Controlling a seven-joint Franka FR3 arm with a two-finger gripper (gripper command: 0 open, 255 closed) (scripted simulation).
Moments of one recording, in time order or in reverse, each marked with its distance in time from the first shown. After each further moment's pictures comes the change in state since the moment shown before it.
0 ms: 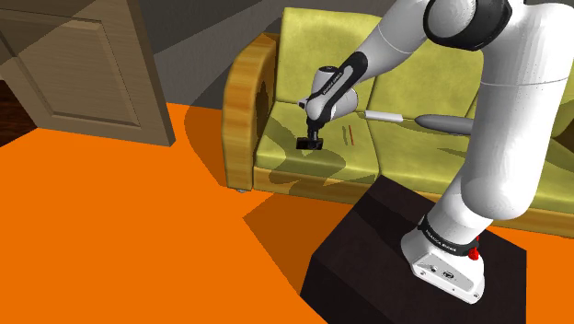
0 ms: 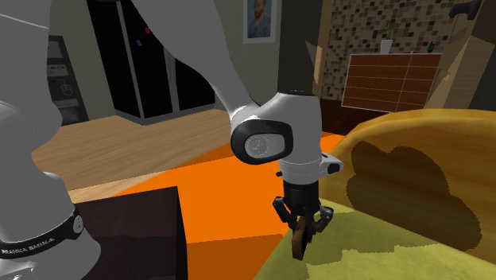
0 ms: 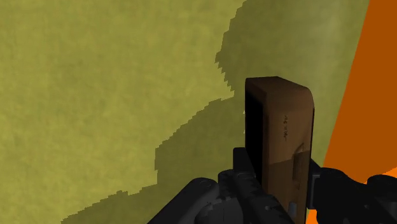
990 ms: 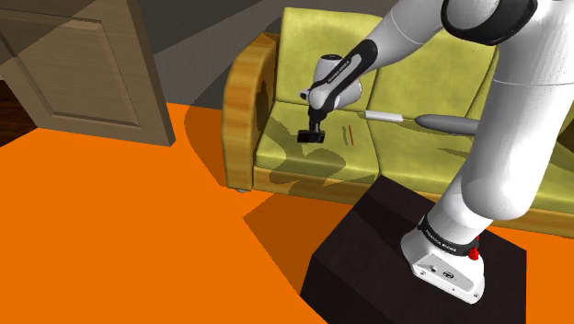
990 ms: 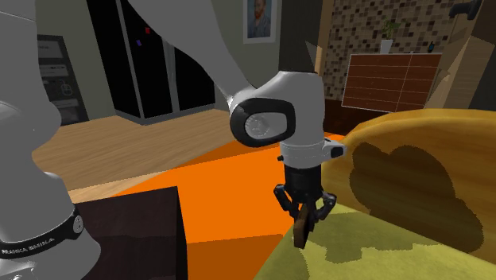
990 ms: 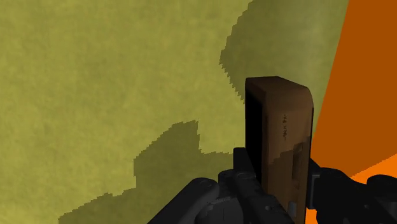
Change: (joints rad) arm 0.014 -0.086 -0.020 -0.003 -0.029 -0.081 0.015
